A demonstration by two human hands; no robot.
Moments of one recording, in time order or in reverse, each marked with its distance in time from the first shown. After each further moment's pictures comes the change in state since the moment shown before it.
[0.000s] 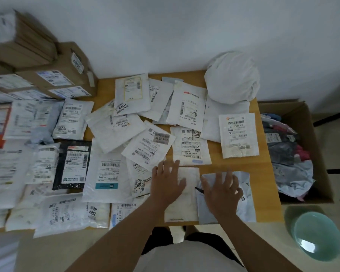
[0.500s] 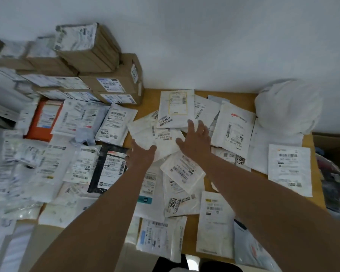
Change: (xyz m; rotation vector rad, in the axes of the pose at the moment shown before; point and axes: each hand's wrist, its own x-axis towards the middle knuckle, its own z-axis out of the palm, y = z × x) left_hand 0.067 -0.182 -0.100 -0.726 0.058 -1.024; right_hand 0.130 -0.262 -0.047 0.158 -0.155 -0.419
